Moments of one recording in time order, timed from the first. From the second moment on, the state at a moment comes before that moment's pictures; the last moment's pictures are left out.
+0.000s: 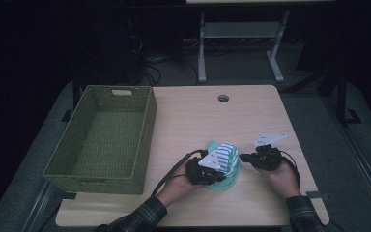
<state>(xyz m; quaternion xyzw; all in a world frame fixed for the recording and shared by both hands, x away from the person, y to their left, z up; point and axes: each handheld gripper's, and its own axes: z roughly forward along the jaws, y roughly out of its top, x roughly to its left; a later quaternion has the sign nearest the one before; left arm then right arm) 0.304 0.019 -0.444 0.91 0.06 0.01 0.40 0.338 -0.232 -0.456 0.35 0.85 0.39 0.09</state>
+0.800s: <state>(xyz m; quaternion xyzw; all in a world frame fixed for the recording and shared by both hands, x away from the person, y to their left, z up) 0.313 0.066 -0.416 0.90 0.17 0.03 0.39 0.357 -0.216 -0.421 0.32 0.84 0.43 0.09</state>
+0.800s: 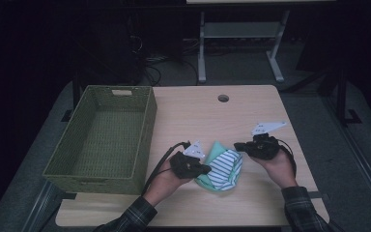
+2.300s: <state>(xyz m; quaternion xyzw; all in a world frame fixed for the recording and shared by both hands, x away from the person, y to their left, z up) 0.300 0.025 -0.424 0.91 0.15 0.00 0.39 0.410 -0.132 -0.431 0.25 0.89 0.39 0.04</state>
